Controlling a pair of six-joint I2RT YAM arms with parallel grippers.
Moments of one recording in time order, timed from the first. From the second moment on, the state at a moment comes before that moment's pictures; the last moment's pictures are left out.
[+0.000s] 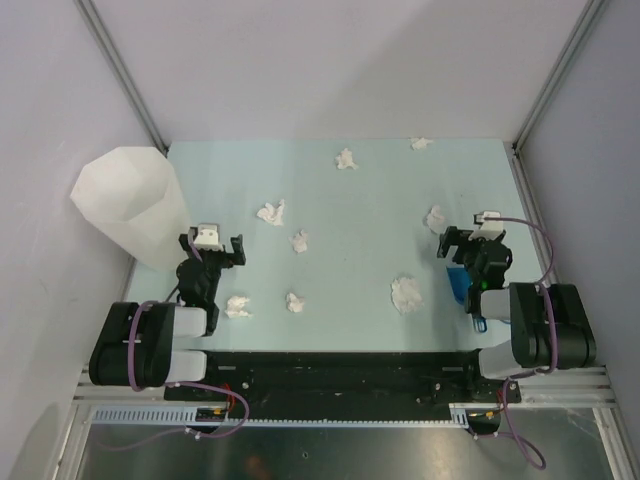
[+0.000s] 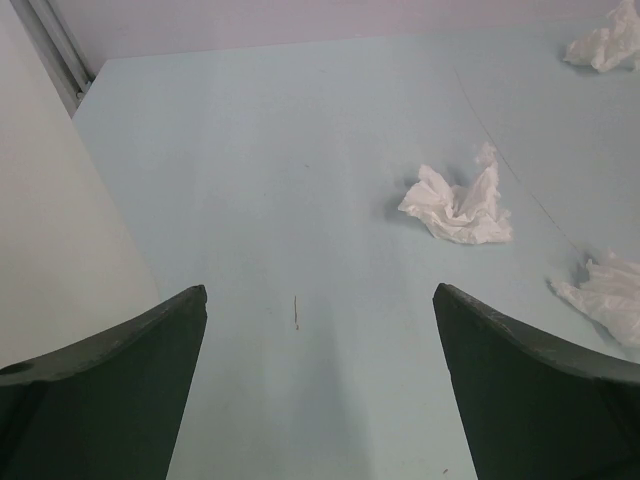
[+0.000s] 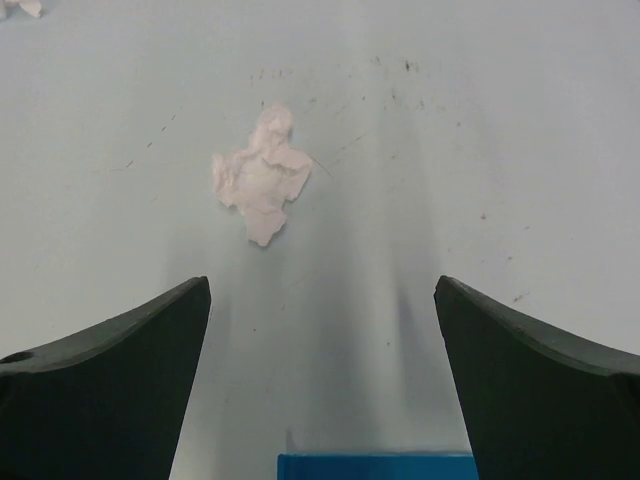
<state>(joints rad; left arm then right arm) -0.03 1.34 0.13 1.18 0.03 0.05 -0.04 1.47 0.26 1.02 -0.05 0.08</state>
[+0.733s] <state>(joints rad) -0.03 1.03 0.40 0.49 0.53 0.33 0.05 1.17 0.74 -0.44 0.06 0.41</state>
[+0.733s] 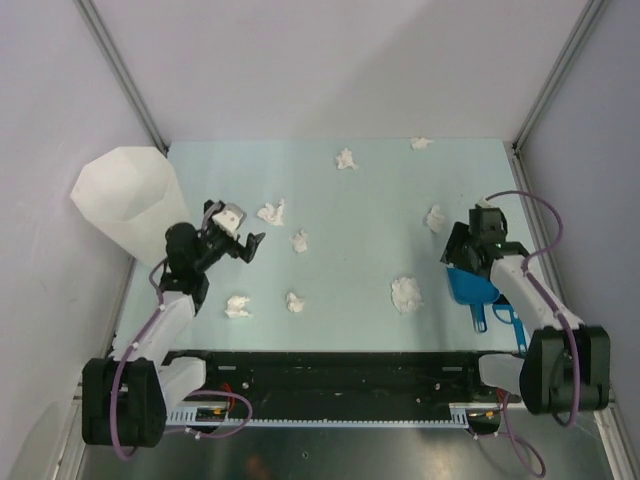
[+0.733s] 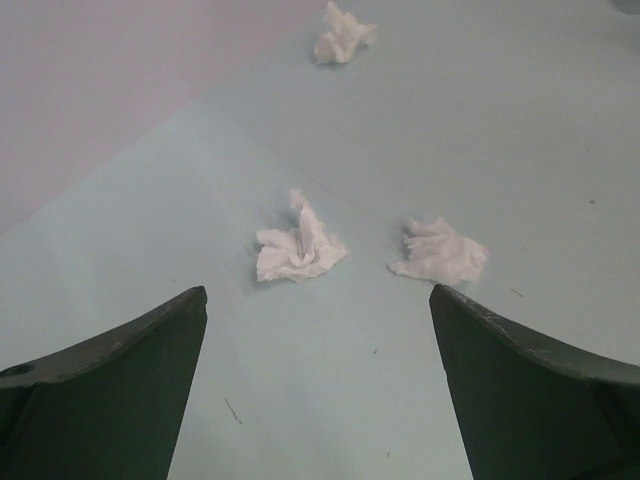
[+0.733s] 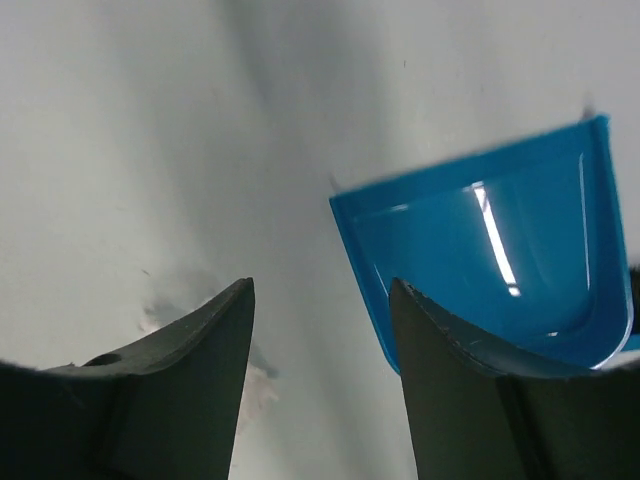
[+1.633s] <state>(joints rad) -0.04 0.92 0.71 -0.33 0.65 0.46 0.13 1.49 0.87 -0.64 0.18 0.40</state>
